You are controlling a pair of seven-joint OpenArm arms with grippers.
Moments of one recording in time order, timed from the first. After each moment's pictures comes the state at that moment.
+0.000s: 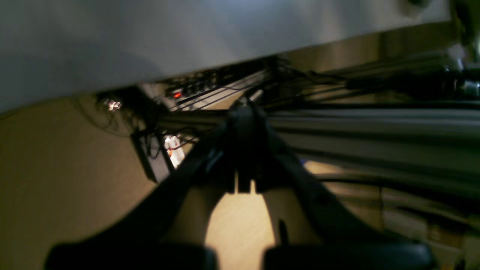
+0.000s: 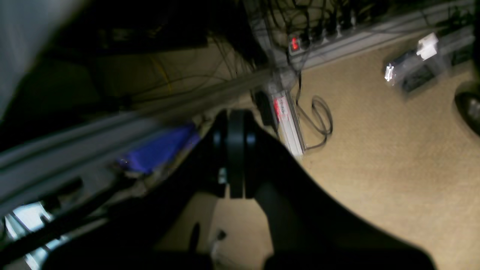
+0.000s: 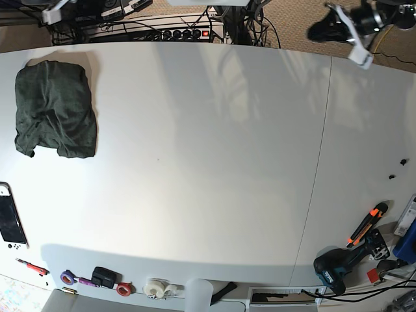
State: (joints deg) left arm 43.2 -21.7 -25.3 101.2 -68.0 -43.3 59.9; right arm -48.5 14.3 43.0 82.9 62.8 39.6 -62.2
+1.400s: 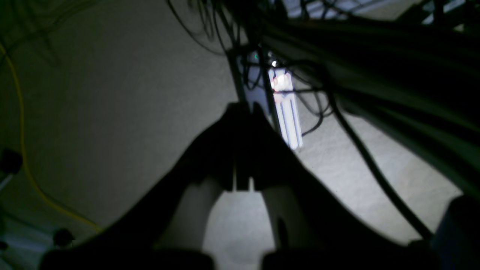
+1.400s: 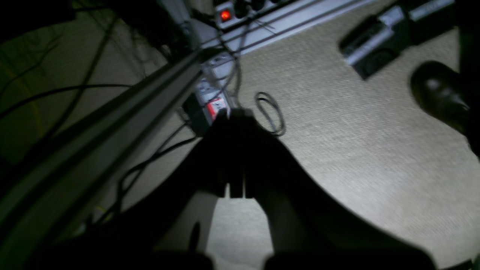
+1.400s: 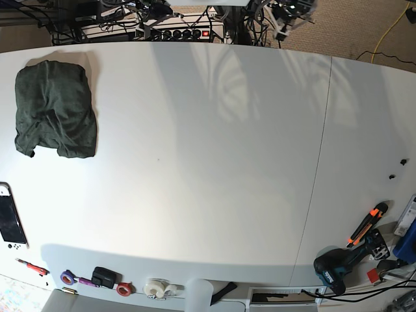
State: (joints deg) left arm 13.1 -5.9 20.2 32.2 -6.8 -5.9 6.7; right arm -12.1 5.9 4.5 24.5 19.0 8.7 -7.3
